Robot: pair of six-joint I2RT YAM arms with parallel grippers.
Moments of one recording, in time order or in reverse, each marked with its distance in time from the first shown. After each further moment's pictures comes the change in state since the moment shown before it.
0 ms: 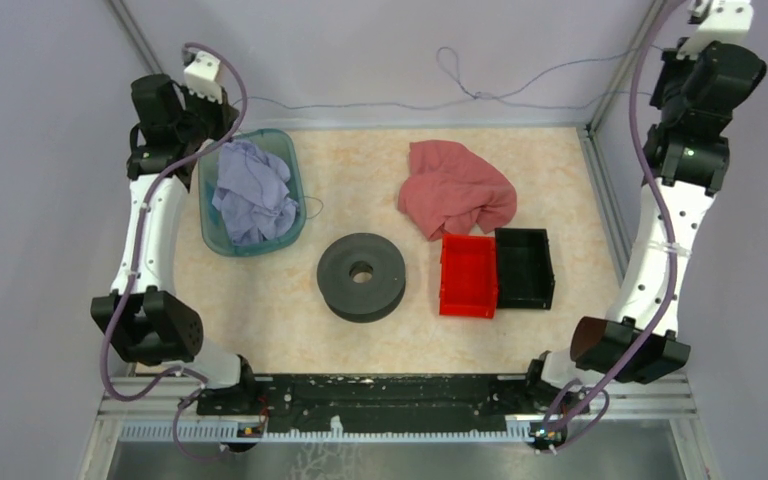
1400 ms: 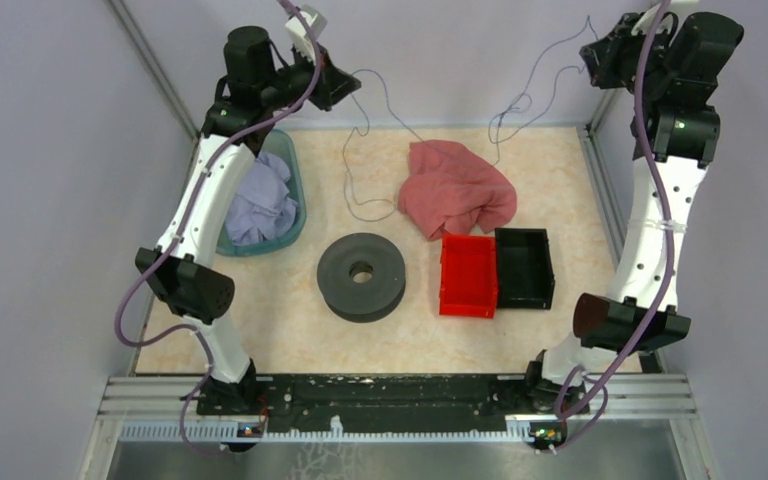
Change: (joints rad) left arm -0.366 0.311 0.479 -0.044 0.260 -0.322; right arm 0.083 0.161 0.284 -0.153 -0.506 0.264
